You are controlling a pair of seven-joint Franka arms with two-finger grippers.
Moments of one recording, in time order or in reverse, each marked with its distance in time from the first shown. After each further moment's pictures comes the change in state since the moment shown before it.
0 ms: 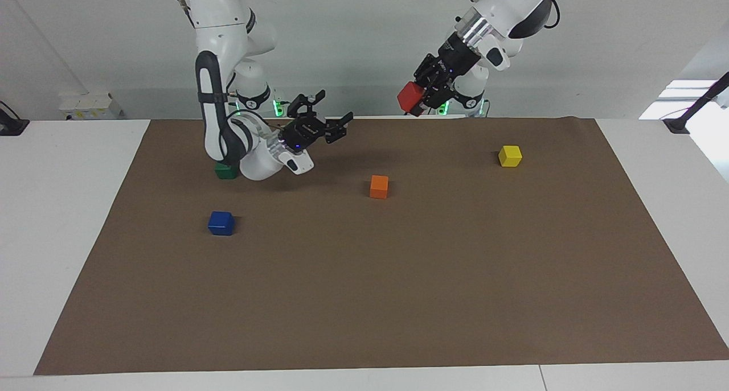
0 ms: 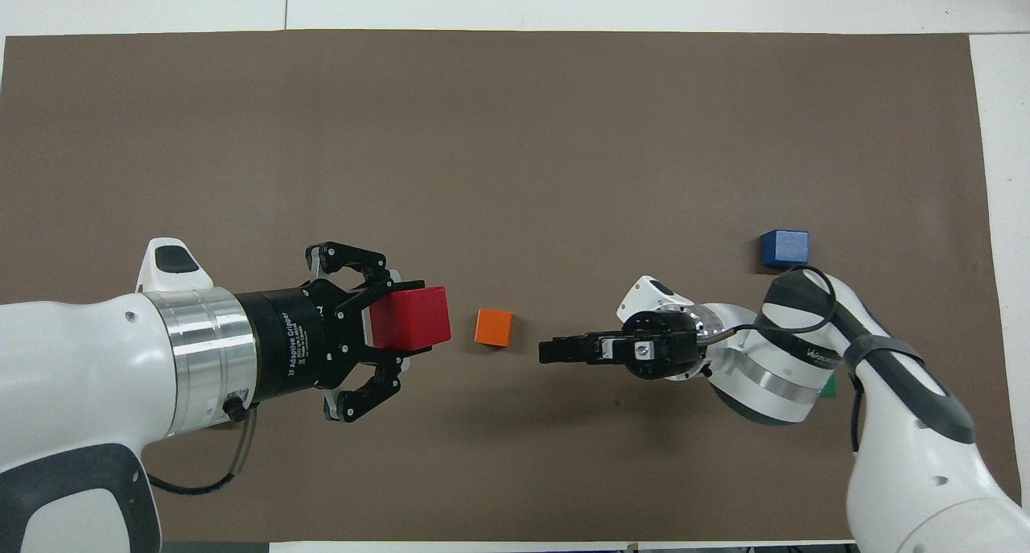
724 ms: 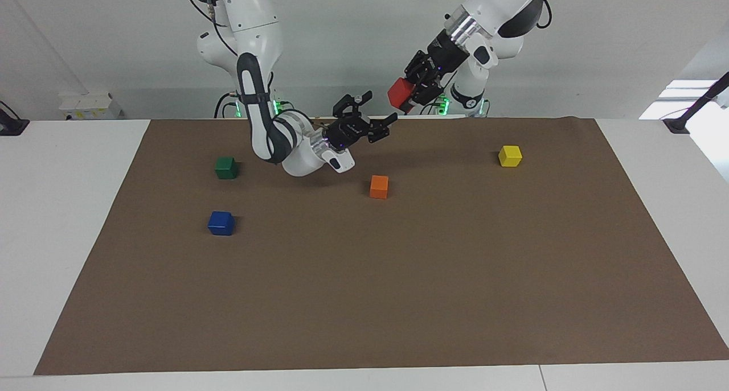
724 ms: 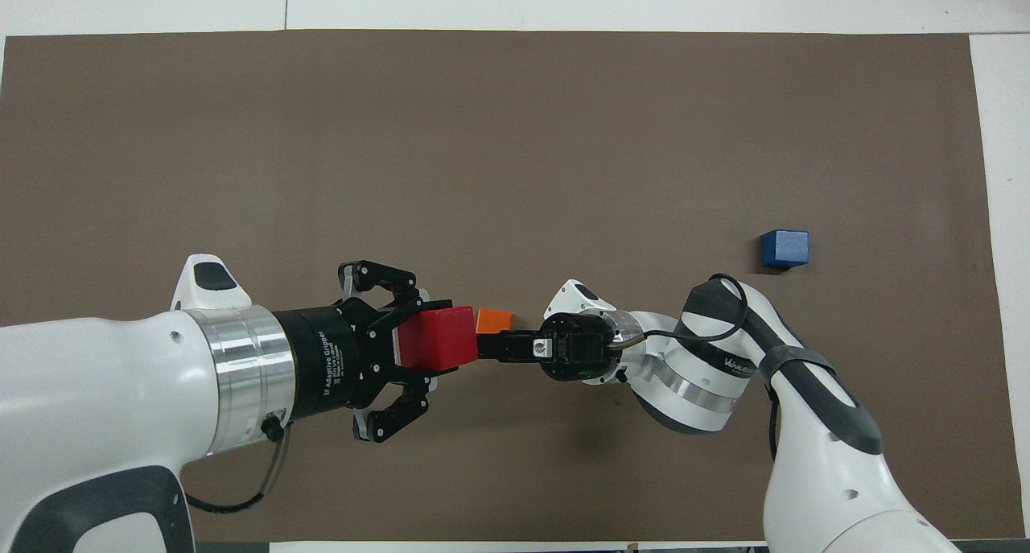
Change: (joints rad) left arm -0.060 -0.001 -0.007 -0.004 0.000 0.000 -0.059; right arm 0.179 0.041 0.002 0.100 0.195 0.139 -0.018
